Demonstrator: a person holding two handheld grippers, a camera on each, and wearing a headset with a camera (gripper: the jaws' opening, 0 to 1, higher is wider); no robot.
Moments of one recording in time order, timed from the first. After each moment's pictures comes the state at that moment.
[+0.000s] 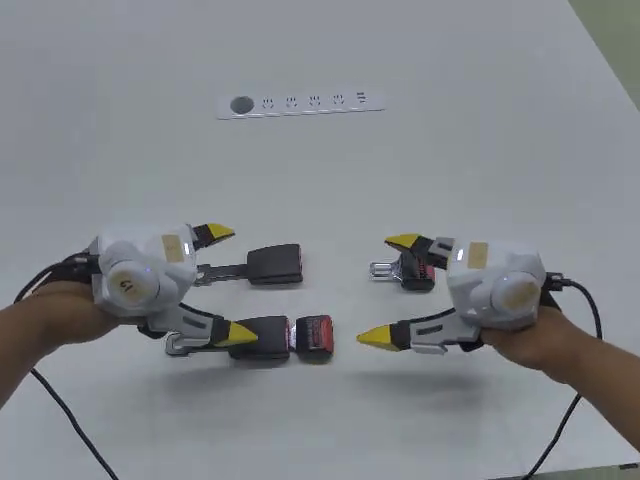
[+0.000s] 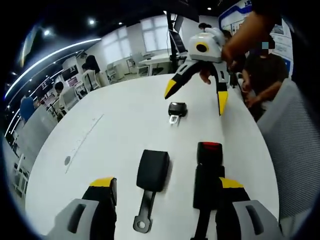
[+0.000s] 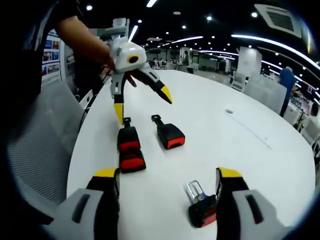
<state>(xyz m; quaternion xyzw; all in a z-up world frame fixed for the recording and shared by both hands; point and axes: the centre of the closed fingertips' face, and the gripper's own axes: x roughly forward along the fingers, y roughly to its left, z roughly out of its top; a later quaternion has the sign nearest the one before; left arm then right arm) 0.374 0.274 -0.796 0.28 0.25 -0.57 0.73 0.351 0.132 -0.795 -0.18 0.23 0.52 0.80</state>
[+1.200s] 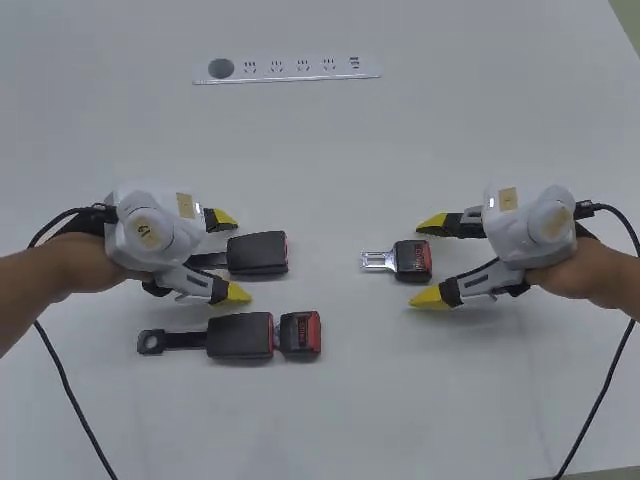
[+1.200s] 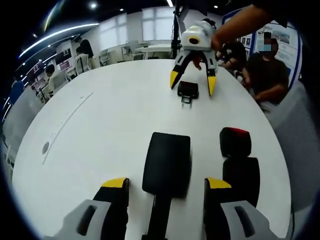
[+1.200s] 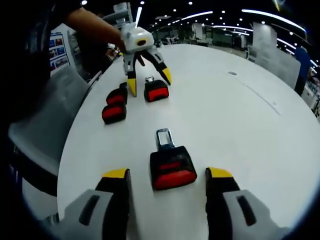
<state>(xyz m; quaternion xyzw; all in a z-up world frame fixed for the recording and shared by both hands) 0.406 0.258 -0.853 0.26 0.32 -0.59 0.70 0.374 0.068 -0.856 -0.20 0.35 0.56 0.73</state>
